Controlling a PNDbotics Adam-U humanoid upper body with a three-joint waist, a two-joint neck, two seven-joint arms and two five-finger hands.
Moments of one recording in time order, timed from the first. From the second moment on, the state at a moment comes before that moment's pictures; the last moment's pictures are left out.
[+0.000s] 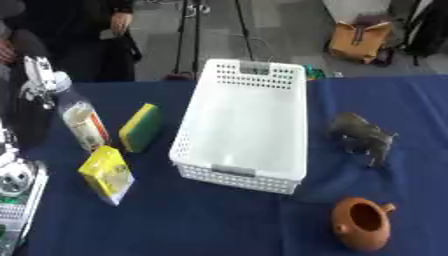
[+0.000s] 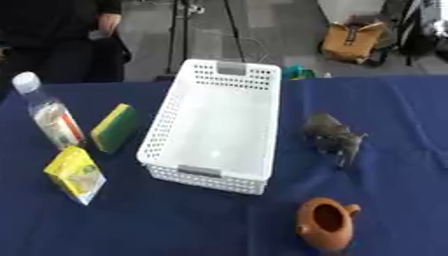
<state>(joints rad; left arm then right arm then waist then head) -0.35 0.36 0.06 -1.98 -0.59 -0.04 0.46 -0.68 -0.48 -0.09 -1.89 0.80 -0.24 -0.03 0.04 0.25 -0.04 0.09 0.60</state>
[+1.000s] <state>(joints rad) -0.28 0.45 0.06 -1.98 -0.66 -0.01 0.35 -0.68 -0.58 -0.02 -1.80 0.82 -0.38 0.16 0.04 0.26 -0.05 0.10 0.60</state>
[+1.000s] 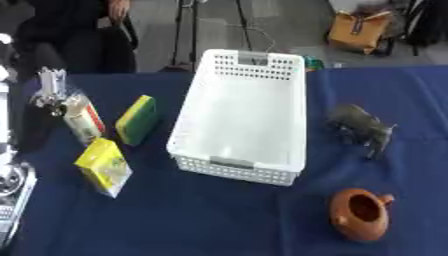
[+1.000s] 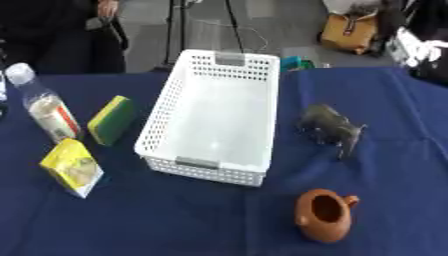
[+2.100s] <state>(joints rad) -0.24 0.55 0.02 -1.98 -0.67 0.00 0.29 -1.02 -0.78 0.42 -1.41 0.71 -0.71 0.41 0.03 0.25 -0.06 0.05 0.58</state>
